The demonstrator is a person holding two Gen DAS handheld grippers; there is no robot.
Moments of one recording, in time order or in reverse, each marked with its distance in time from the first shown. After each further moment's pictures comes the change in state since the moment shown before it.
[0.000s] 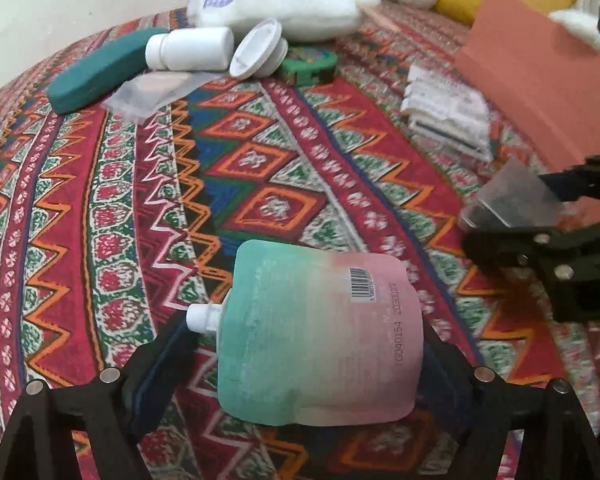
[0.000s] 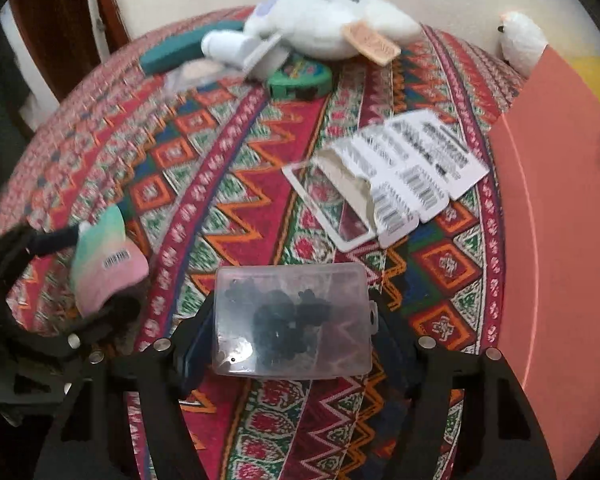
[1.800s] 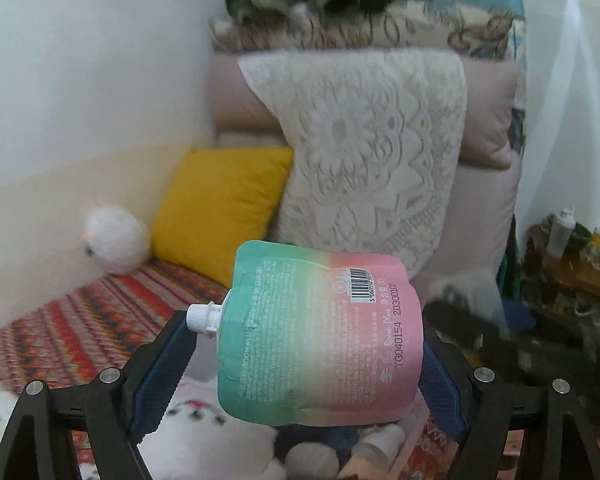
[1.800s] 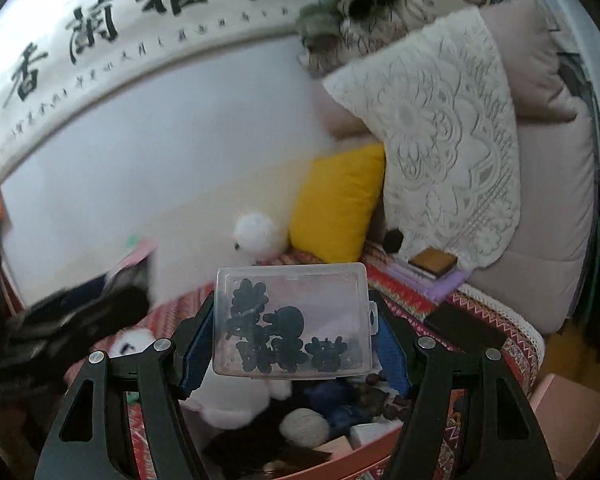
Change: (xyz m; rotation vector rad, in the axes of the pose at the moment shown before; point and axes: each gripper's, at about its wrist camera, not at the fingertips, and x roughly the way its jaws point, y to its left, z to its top) left arm -0.124 -0.335 0.214 0.425 -0.406 -0.479; right arm -0.324 -0.252 -0.138 0.623 -0.799 -0.332
